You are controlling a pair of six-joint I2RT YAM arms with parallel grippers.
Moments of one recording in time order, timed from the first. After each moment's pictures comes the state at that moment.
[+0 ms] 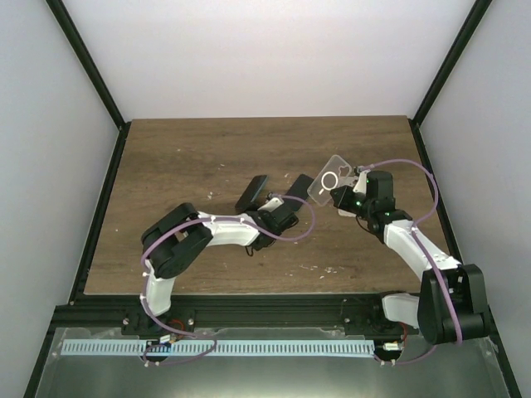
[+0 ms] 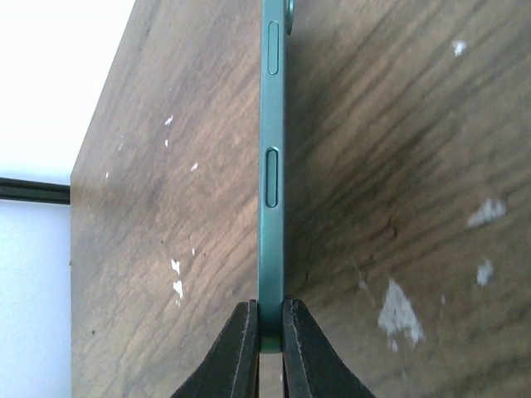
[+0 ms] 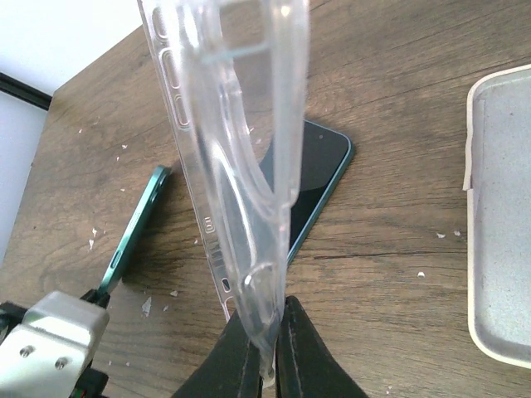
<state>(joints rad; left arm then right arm) -0.97 1.96 1.11 -0.33 -0.96 -0.02 0.13 1.22 0.63 -0.03 -0.38 0.51</state>
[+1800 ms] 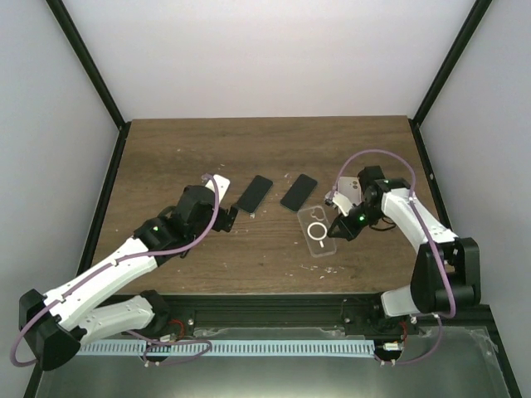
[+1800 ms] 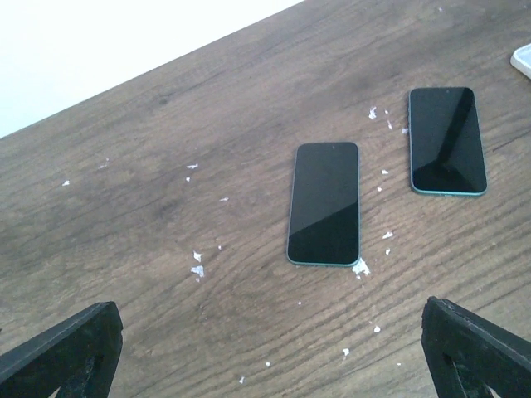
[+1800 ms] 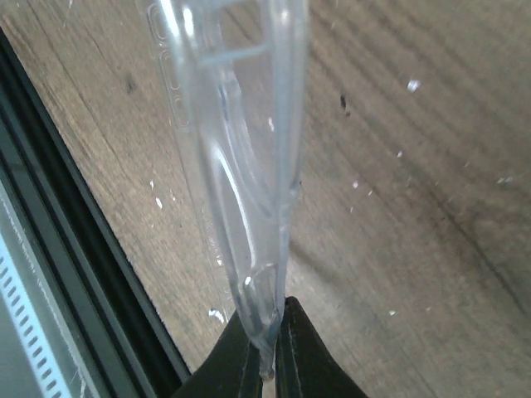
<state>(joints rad) -0.78 1.01 0.86 -0.49 -0.41 -0.07 0.13 1.39 0.97 -1.05 -0.61 -0.67</state>
